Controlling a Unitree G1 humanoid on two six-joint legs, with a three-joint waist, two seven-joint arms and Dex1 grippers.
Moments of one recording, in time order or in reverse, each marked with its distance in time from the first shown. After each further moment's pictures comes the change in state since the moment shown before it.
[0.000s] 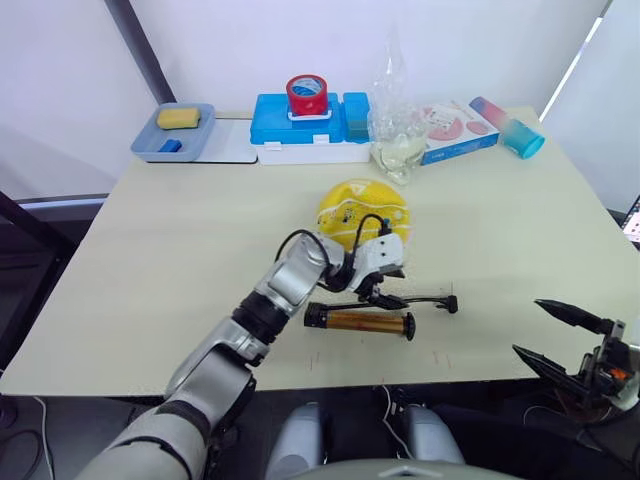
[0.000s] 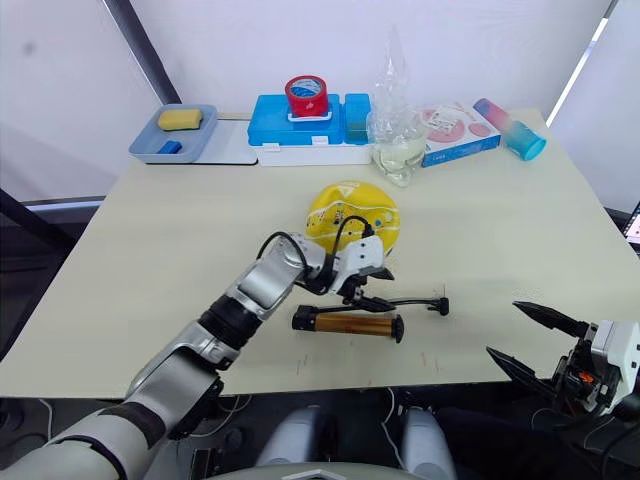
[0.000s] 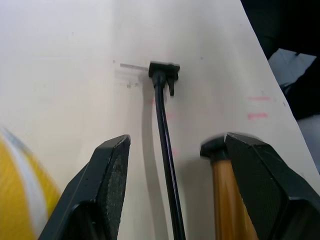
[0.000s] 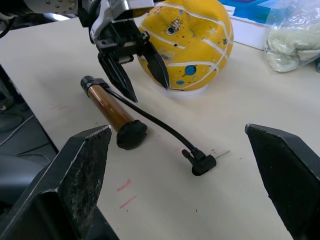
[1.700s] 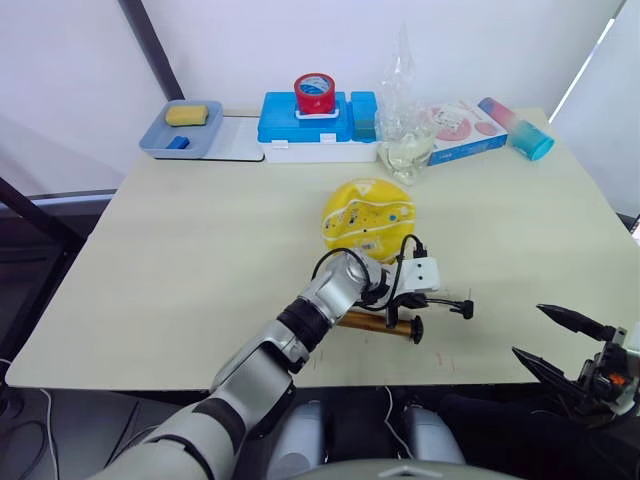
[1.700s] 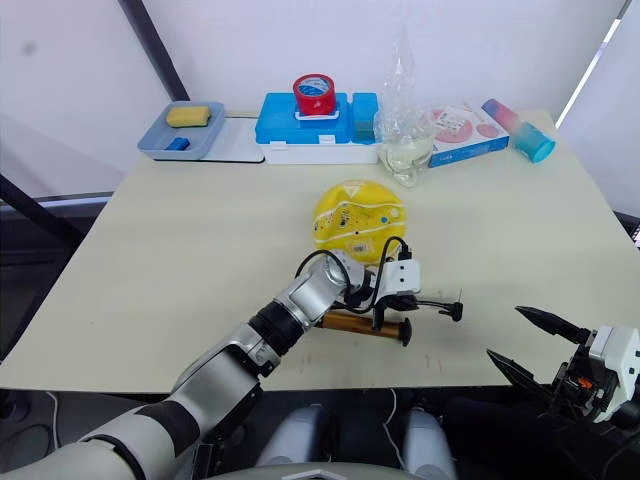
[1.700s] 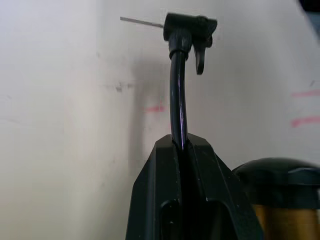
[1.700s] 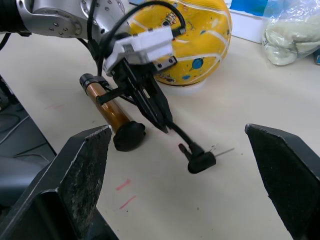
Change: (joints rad) left arm -0.003 -0.185 -0.017 0.207 0.165 -0.157 0.092; right arm 0.043 0.019 0.000 -0.026 -0.008 0.002 -0.047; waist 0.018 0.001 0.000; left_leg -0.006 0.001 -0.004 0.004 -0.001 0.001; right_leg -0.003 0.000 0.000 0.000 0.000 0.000
